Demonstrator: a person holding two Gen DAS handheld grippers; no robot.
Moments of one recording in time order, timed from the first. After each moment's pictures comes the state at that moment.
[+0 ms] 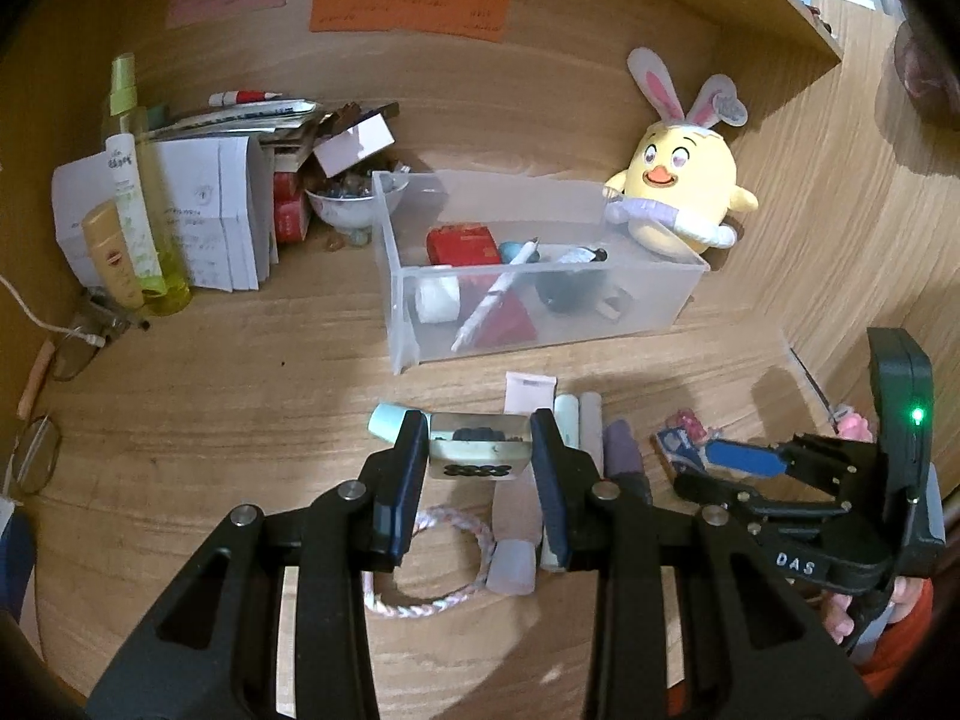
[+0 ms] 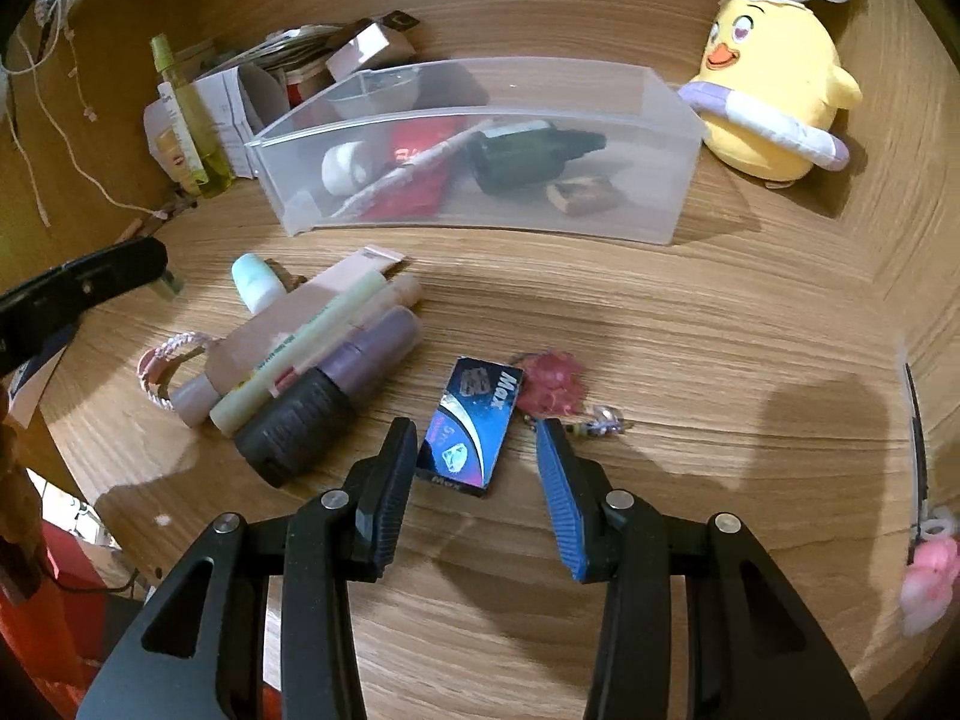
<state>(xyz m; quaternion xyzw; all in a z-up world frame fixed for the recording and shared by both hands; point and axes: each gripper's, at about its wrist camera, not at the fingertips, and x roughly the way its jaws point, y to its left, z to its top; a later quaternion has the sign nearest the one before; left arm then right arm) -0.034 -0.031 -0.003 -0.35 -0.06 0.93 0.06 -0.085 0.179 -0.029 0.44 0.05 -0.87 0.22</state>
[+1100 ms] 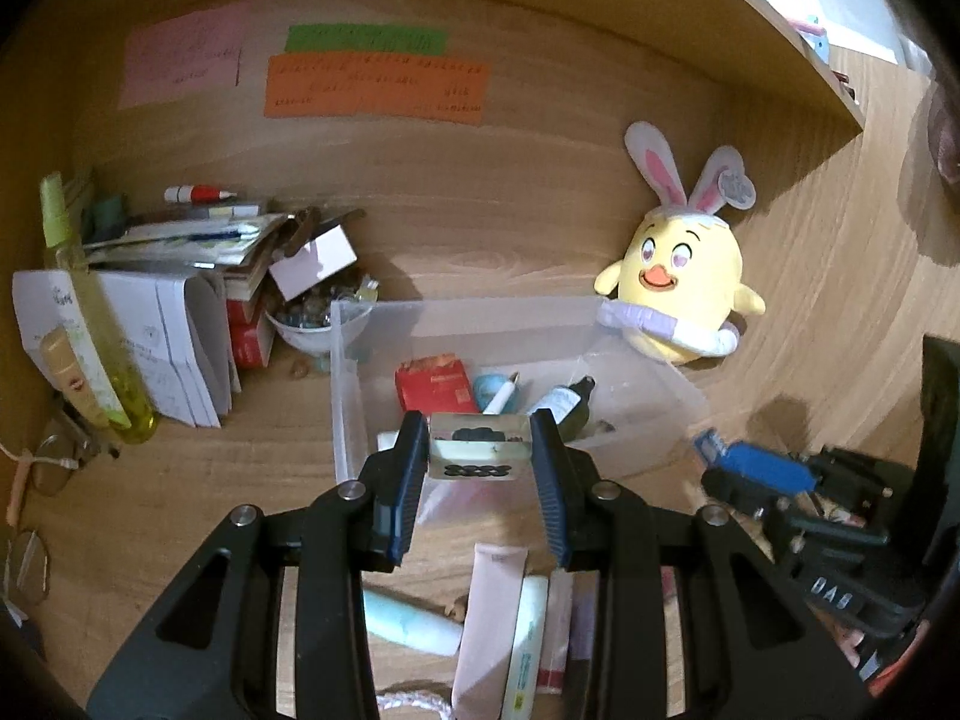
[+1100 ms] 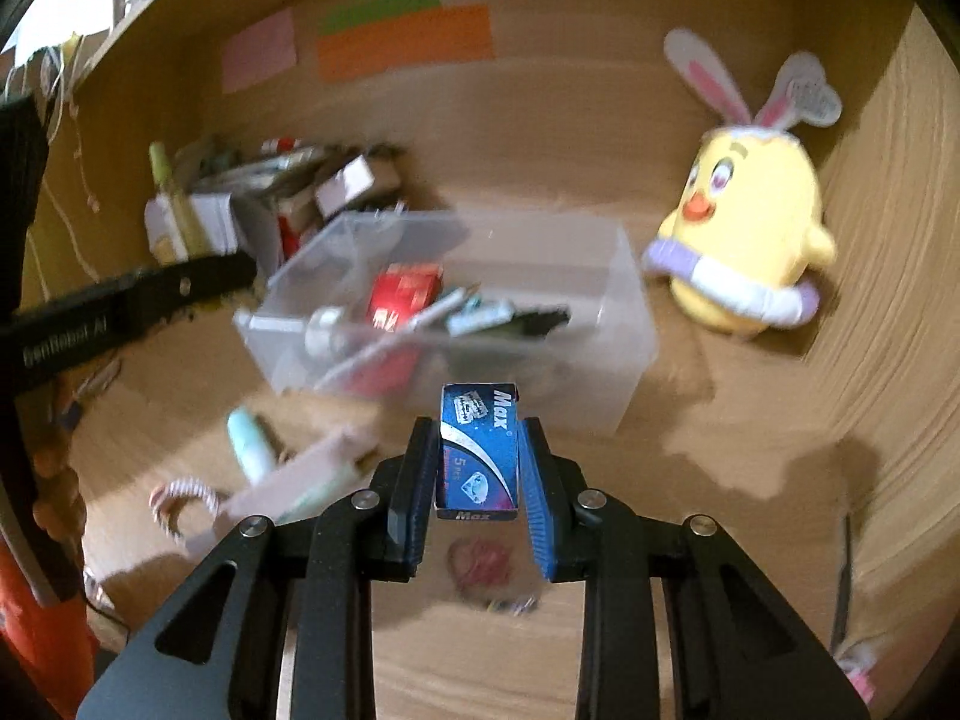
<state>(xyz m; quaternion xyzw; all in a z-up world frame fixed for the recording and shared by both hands) -0.107 -0.013 0.046 -0.30 -0.06 0.95 0.06 -0.124 0.188 0.041 0.34 0.05 -0.91 0.22</state>
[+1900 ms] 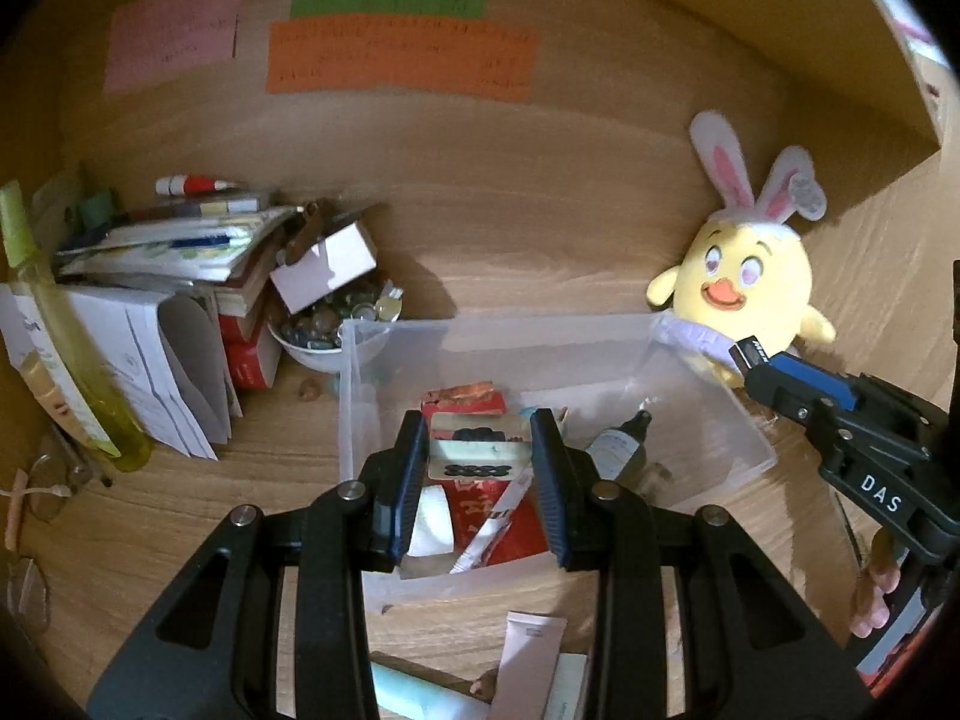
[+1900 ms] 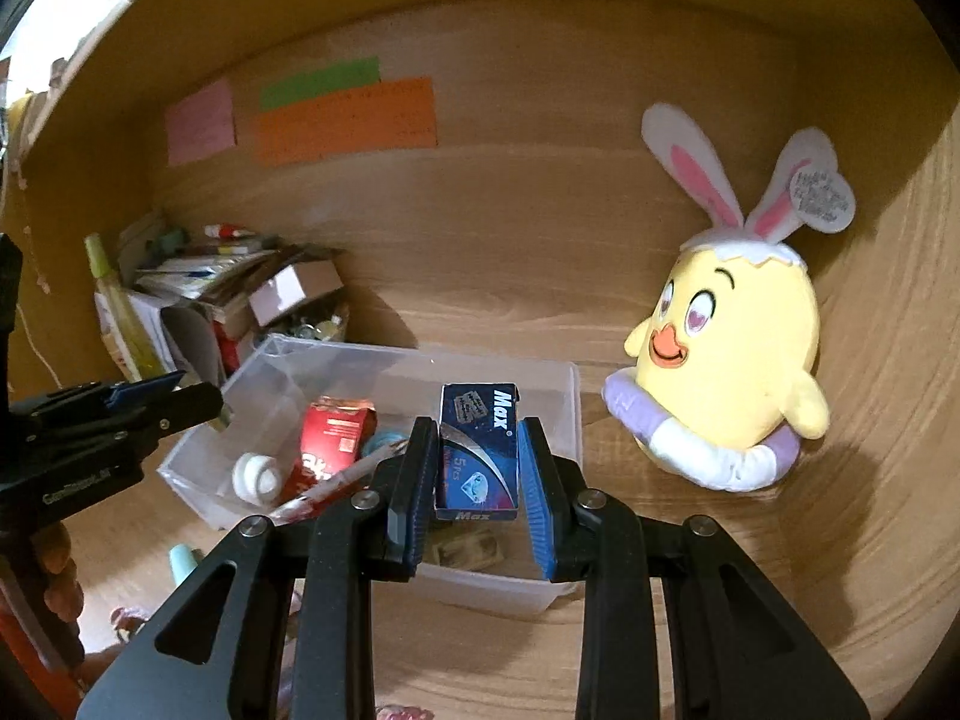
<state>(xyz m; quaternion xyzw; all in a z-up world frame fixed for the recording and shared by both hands) -0.171 -0.024 0.034 -0.33 -0.06 0.94 0.02 -0.209 0.189 0.077 0.29 0.05 -0.93 0.20</state>
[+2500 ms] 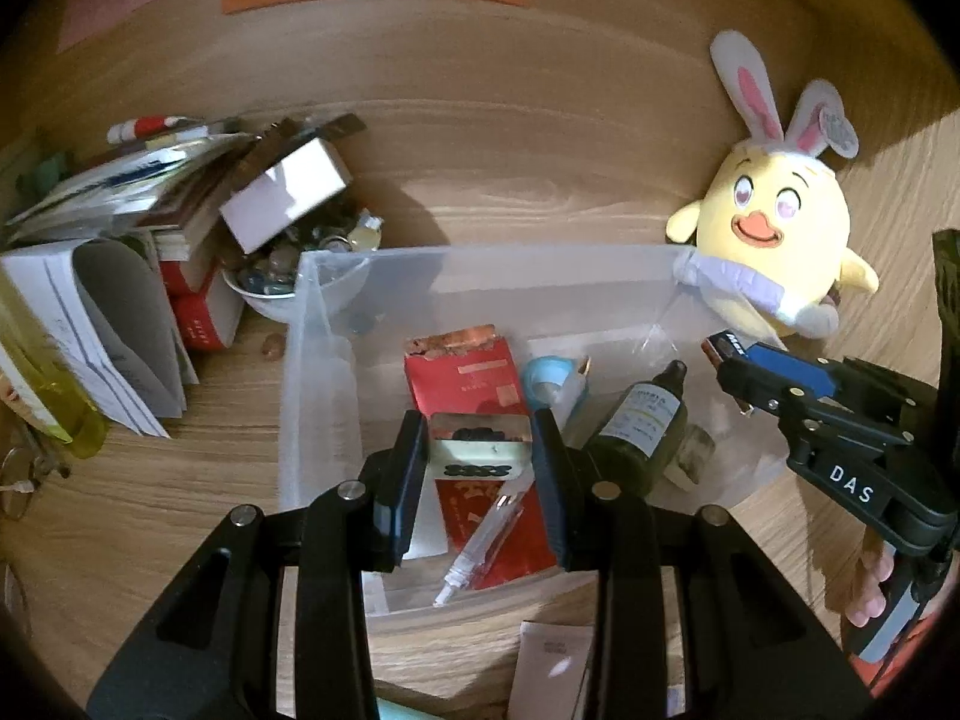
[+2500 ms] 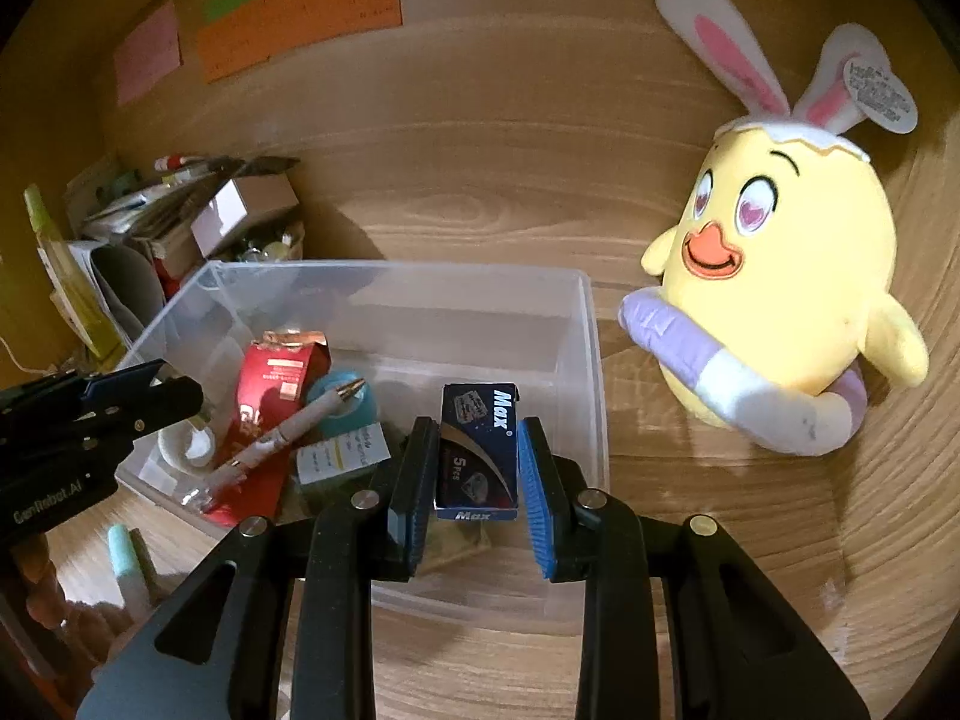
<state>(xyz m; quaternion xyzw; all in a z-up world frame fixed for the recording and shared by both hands) -0.202 -0.014 -0.008 -0.38 -0.05 0.92 0.03 -0.253 0.181 0.021 0.37 0.06 -0.91 0.19</state>
